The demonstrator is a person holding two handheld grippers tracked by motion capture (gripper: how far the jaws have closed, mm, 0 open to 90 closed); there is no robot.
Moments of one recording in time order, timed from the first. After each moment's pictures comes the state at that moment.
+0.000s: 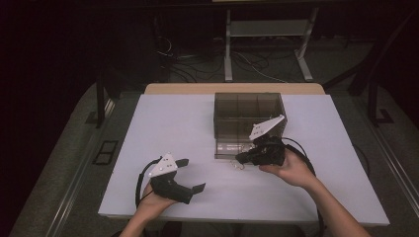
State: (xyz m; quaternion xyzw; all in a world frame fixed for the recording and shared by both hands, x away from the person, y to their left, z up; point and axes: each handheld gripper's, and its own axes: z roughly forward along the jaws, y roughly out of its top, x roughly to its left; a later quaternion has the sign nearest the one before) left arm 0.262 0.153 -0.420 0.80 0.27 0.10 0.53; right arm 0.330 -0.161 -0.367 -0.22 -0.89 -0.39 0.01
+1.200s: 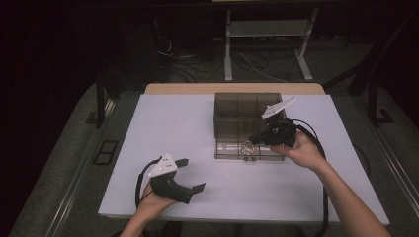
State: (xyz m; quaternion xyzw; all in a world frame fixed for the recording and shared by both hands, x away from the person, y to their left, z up) left arm 0.261 0.154 -0.419 0.80 0.28 0.10 0.53; right arm 0.376 -0.196 -0.355 -0.27 -0.88 -0.38 -0.02
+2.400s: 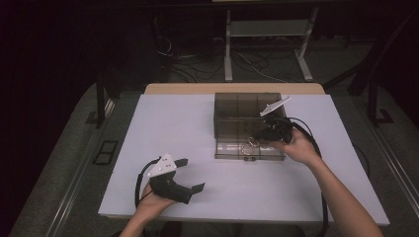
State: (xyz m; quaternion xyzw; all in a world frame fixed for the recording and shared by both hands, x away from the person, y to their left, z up) left arm 0.261 0.155 -0.419 0.80 0.28 0.10 0.53; right arm 0.410 -0.201 -0.389 -0.33 -0.88 -0.34 -0.04
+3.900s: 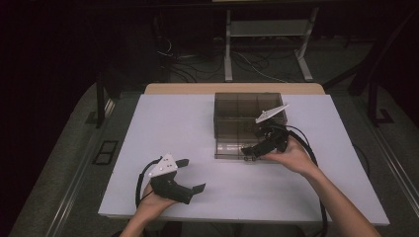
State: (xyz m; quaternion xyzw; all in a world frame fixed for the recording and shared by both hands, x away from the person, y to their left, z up) left arm 0.262 0.153 -0.420 0.80 0.27 0.09 0.53; right arm 0.377 -0.183 -0.382 -0.32 -0.87 -0.37 -0.01
